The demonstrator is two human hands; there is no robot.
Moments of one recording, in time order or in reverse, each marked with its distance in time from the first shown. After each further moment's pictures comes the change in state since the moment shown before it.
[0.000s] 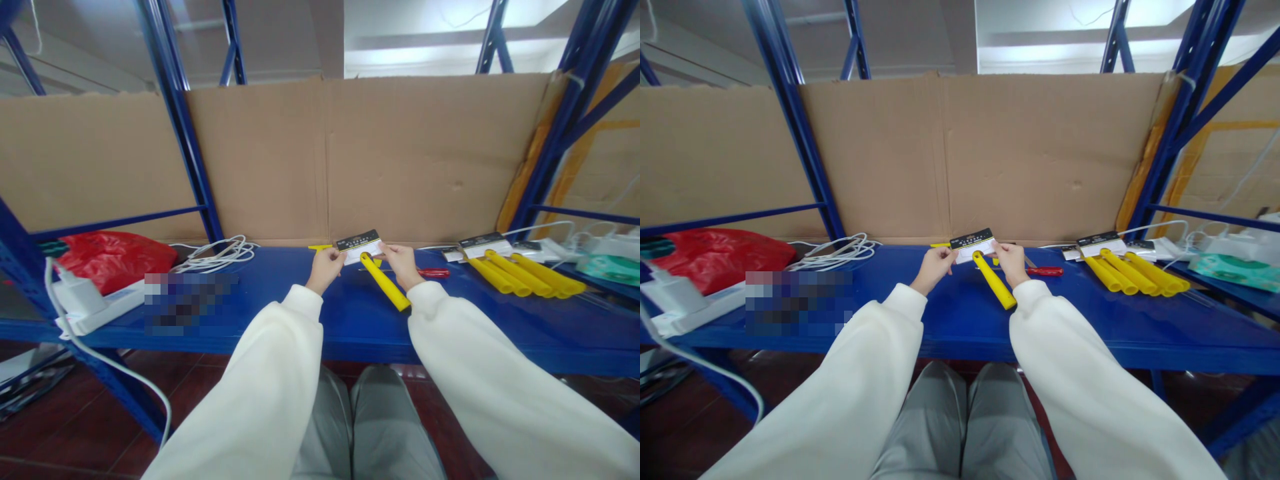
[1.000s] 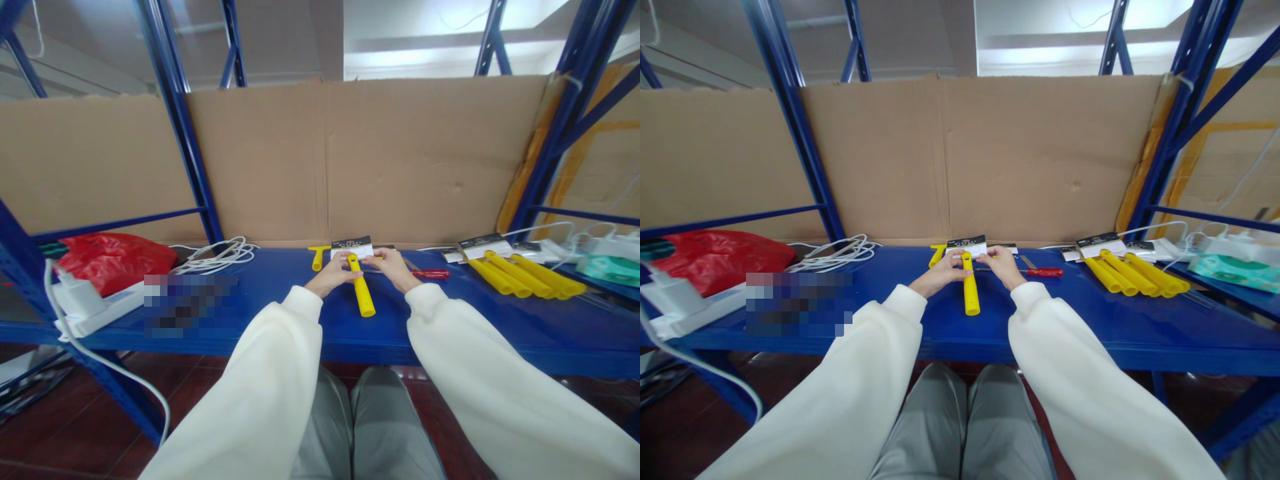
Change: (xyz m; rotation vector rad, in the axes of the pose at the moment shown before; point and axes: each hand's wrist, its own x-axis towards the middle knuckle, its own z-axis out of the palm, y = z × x) left_hand -0.008 -0.005 0.010 -0.431 -0.352 -0.205; right_hand -0.014 -0.004 0.005 -0.118 -0.238 0.005
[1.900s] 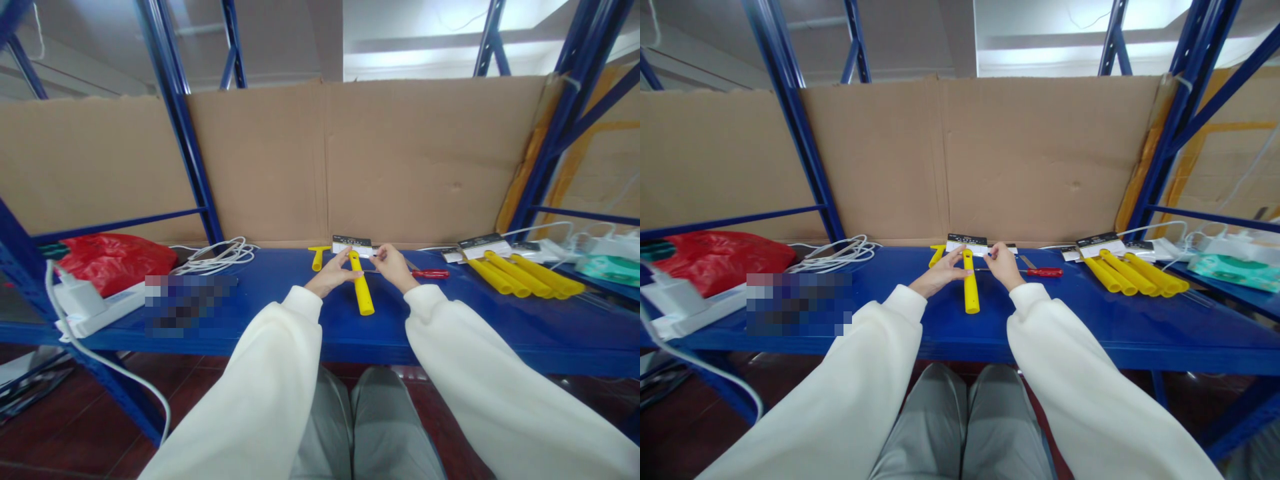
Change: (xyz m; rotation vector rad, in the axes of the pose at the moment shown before) left_hand 0.002 -0.003 0.000 -0.093 -0.048 0.084; right_hand 0.011 0.015 -0.011 -0.408 0.120 -0.196
